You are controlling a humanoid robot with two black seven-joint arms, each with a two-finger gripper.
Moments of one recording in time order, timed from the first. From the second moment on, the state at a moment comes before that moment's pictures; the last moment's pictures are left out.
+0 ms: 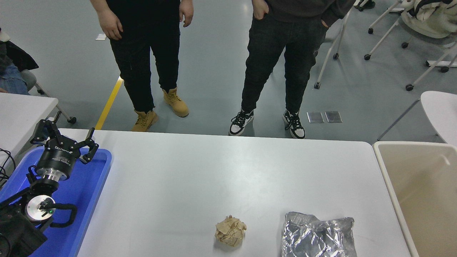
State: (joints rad) left arm -0.55 0.46 -0.62 -0.39 -0.23 -0.70 -0.58; right arm 0.68 -0.45 -0.18 -0.15 -0.49 0.31 0.00
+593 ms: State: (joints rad) left arm -0.55 0.46 -0.62 -0.39 -0.23 -0.70 -0.58; right arm 0.63 -0.38 -0.18 -0.15 -0.49 0.26 0.00
